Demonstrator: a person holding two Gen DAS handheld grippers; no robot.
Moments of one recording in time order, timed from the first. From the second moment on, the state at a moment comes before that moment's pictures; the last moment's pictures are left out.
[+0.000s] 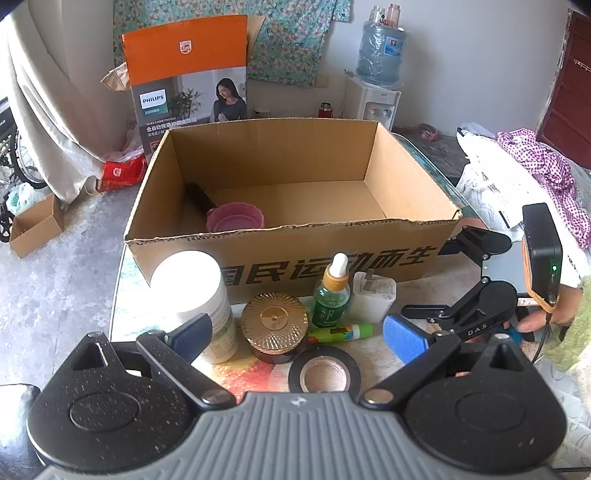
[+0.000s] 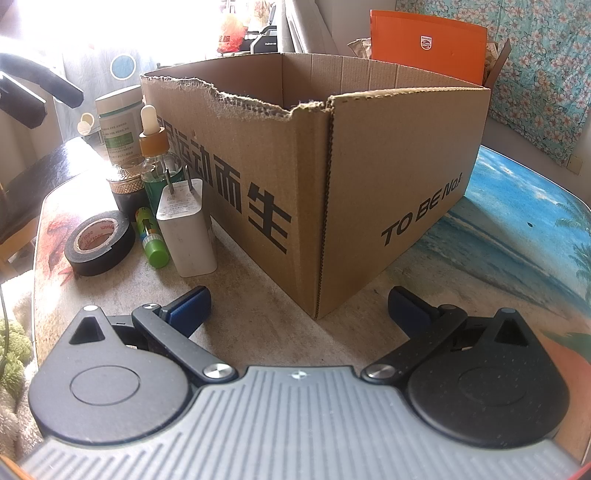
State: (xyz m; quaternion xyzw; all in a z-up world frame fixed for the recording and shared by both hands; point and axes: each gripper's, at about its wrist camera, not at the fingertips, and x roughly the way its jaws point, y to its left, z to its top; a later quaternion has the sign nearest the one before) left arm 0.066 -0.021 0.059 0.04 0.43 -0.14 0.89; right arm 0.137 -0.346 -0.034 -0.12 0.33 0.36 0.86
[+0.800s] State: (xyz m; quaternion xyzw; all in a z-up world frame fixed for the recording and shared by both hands) left arm 0.040 -0.025 0.063 0.07 0.42 -0.13 0.90; right arm 0.026 -0.339 0.057 -0.07 0.22 0.16 0.96
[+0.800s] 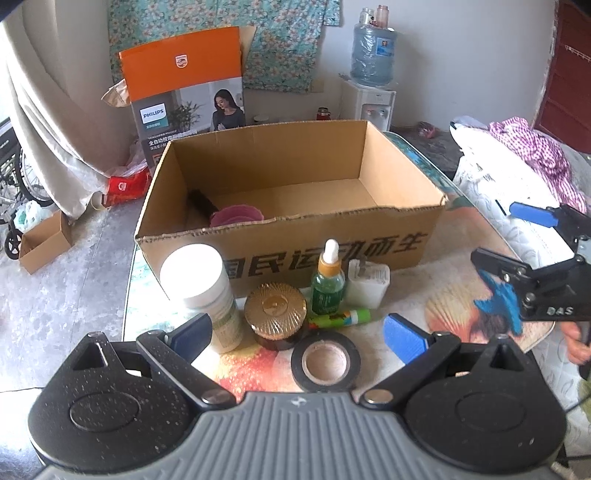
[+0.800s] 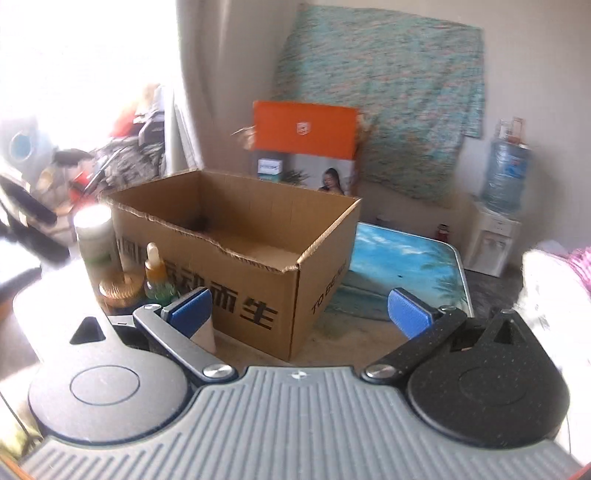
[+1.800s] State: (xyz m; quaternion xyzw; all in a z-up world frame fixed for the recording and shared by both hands) left arm 0.031 -0.045 -0.019 0.14 0.45 -0.16 0.87; right arm 0.032 -0.283 0.044 0.08 0.36 0.15 0.92
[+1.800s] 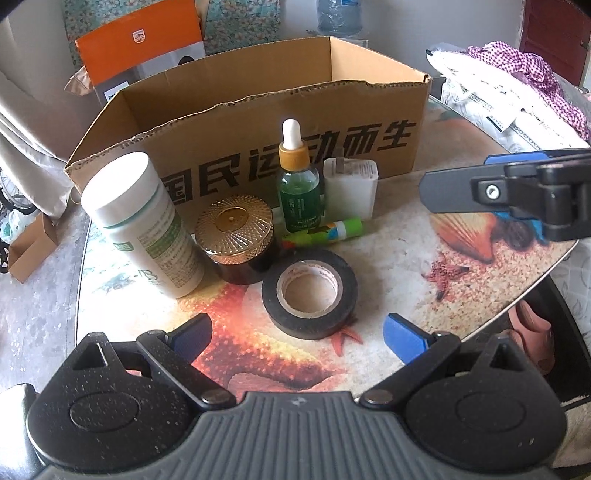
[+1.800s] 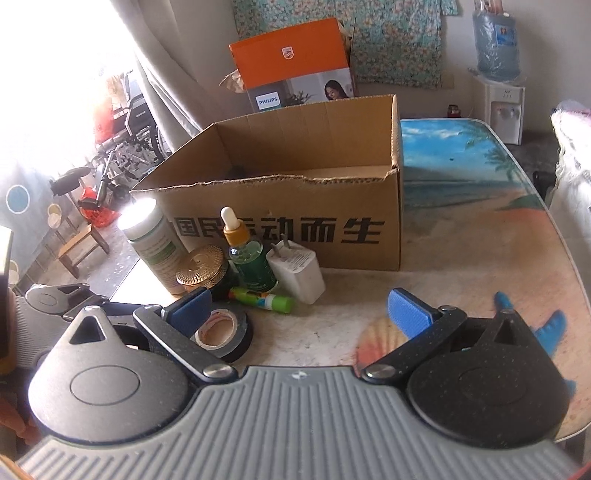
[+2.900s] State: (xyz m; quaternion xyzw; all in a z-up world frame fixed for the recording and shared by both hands) left arm 0.038 -0.055 -0.028 0.16 0.44 -0.18 0.87; right arm 0.059 -0.268 0.023 0.12 0.42 0.22 0.87
